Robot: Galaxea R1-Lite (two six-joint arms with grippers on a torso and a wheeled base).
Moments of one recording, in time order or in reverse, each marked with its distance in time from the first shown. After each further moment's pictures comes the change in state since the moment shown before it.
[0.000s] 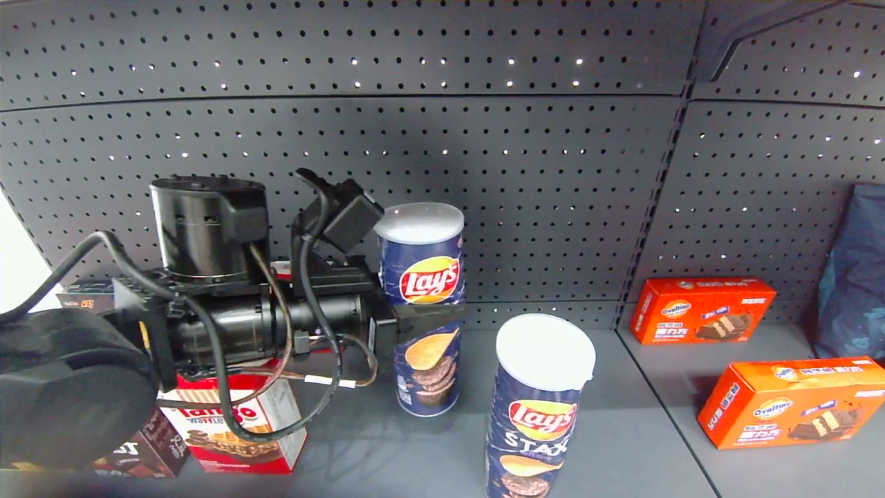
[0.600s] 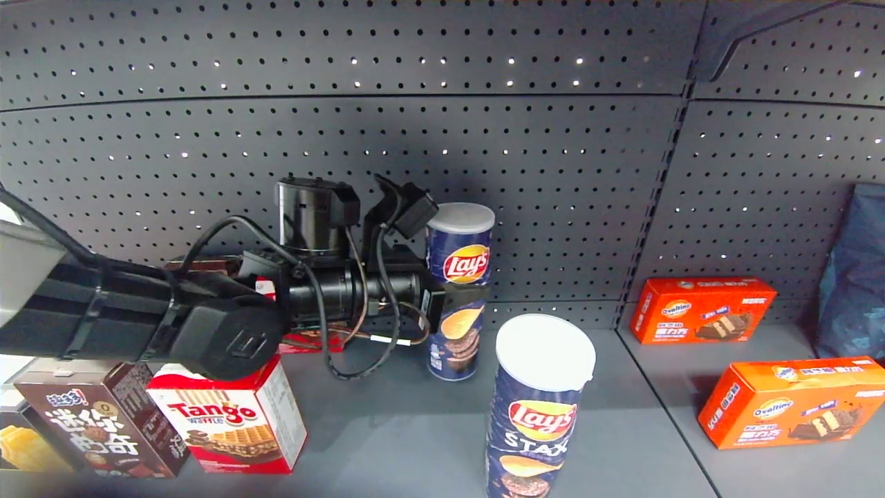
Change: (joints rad) left arm 0.014 0.249 -0.242 0.019 0.001 0.024; right arm 0.000 0.001 0.000 0.000 0.000 0.000
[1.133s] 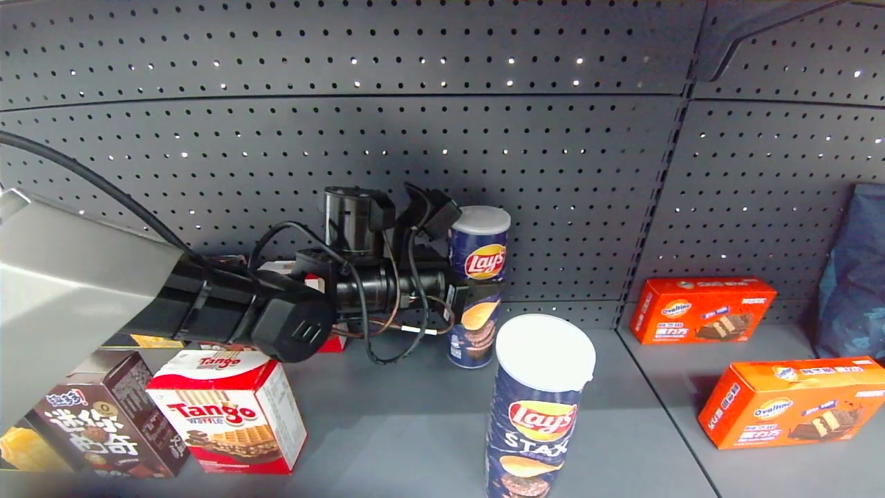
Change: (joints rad) left arm -0.006 0.146 -0.130 -0.031 0.000 -0.006; right arm 0.000 0.001 0.000 0.000 0.000 0.000
